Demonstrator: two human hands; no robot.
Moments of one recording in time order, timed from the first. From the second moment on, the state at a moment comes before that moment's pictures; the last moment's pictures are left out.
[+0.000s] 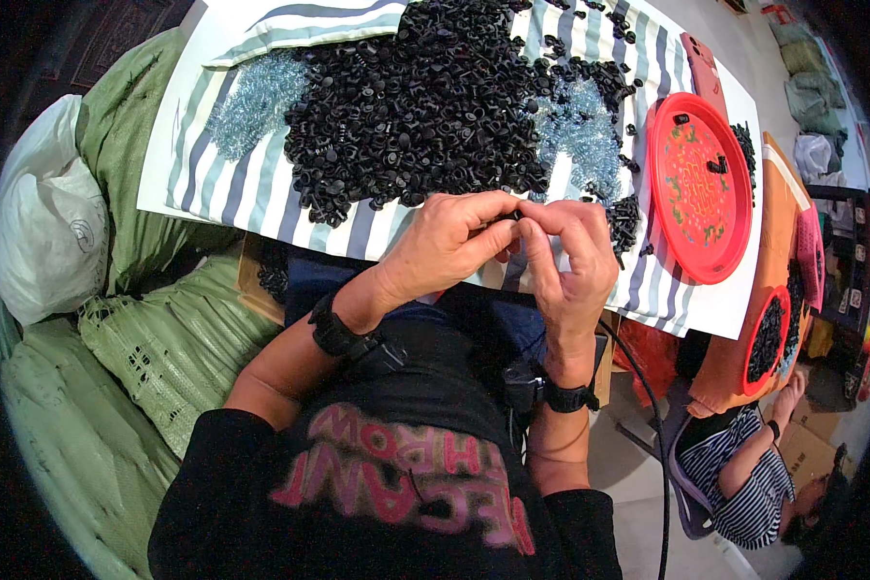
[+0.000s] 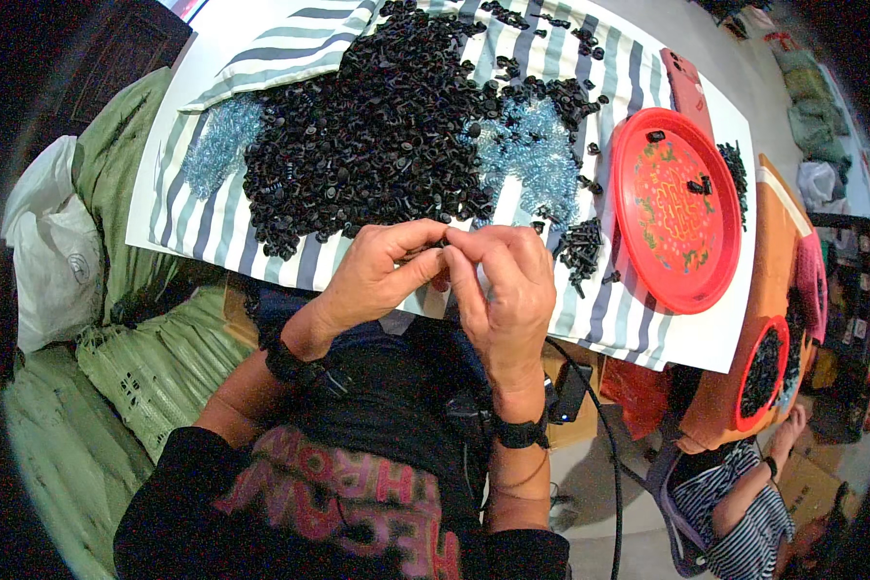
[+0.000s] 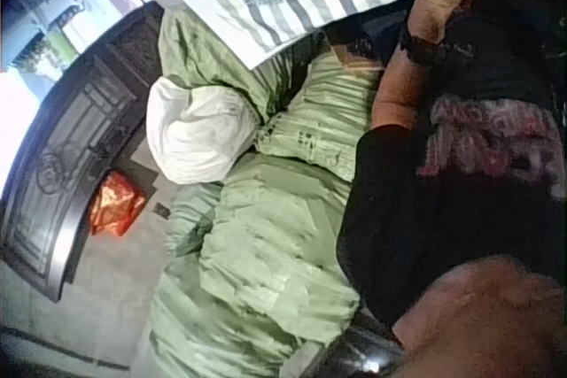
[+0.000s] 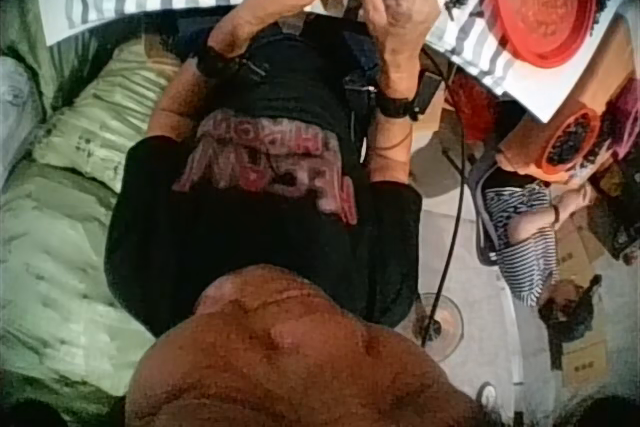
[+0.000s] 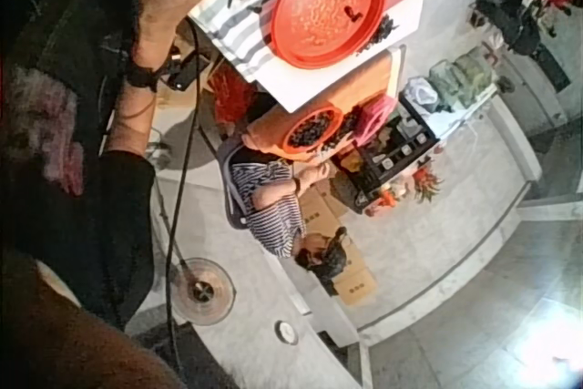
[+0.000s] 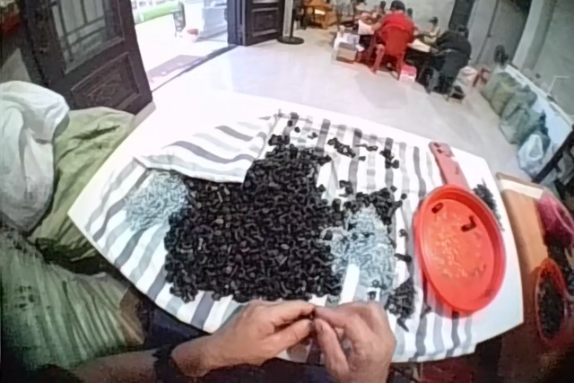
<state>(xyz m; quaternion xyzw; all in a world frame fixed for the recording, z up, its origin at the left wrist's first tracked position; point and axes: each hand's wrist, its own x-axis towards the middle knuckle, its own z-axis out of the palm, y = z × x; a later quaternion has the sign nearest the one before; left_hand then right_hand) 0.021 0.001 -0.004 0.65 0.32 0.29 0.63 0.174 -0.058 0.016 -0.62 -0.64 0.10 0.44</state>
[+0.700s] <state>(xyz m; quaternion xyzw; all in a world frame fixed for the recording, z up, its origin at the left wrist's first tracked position) 0.025 0.000 -0.003 0.66 0.34 0.28 0.61 0.235 -0.049 0.008 -0.74 -0.64 -0.07 0.19</state>
